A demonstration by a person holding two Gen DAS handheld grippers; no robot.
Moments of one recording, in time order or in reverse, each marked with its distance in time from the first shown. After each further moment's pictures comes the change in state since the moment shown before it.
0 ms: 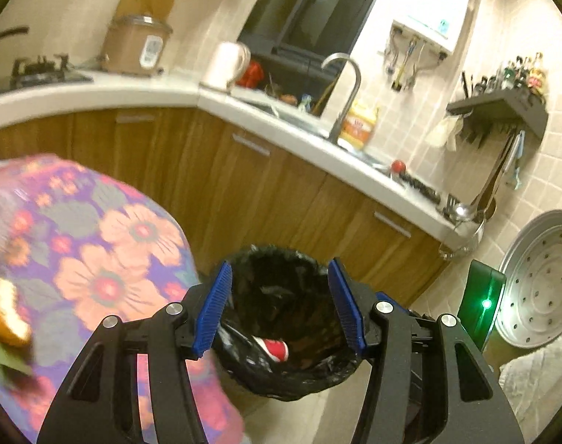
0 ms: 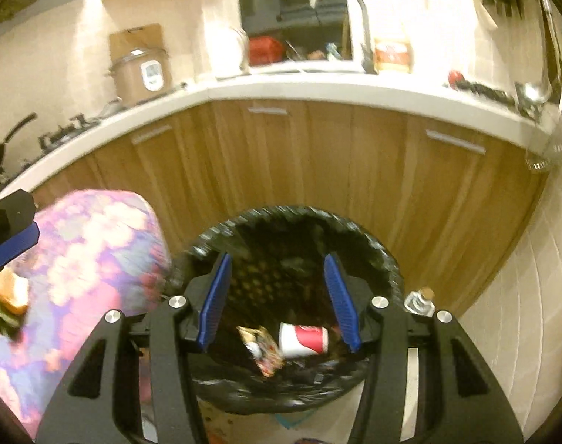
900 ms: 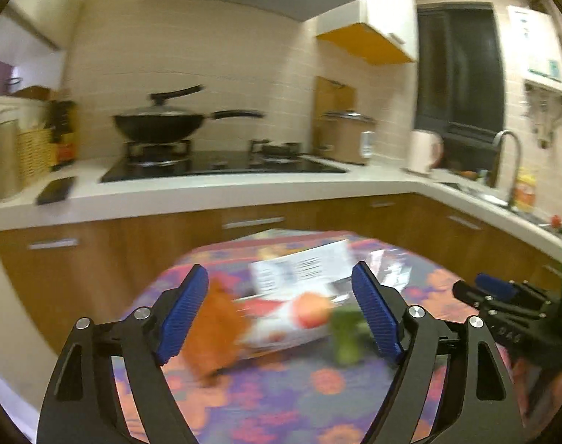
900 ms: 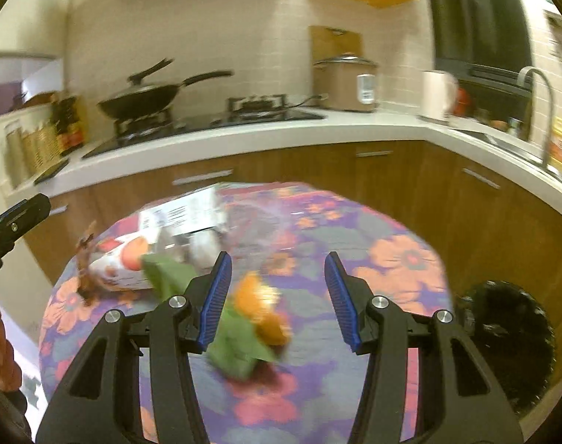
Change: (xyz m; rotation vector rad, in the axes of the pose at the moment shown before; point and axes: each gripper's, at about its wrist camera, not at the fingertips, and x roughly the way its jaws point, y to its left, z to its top) left arm -0.262 0.194 -0.007 -0.012 -0.284 0.726; right arm -0.045 0.297 -0.025 -0.388 -0.003 0.490
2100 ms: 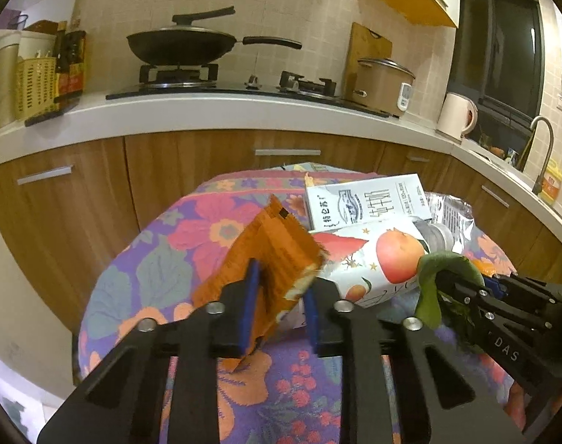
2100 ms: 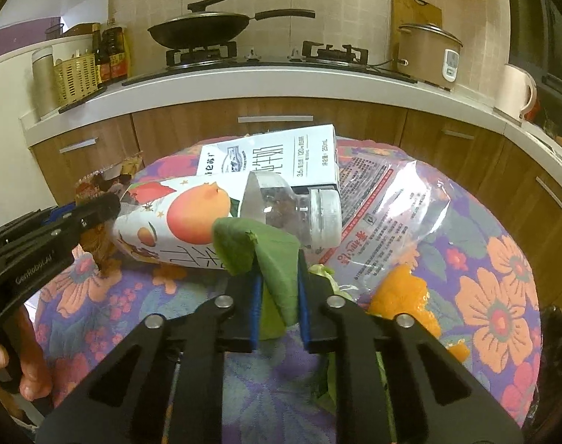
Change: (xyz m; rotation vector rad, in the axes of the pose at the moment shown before) left arm 0.067 0.041 -0.044 -0.084 0.199 0.033; right arm 0.076 0.076 -0.015 -0.137 0.139 0.114
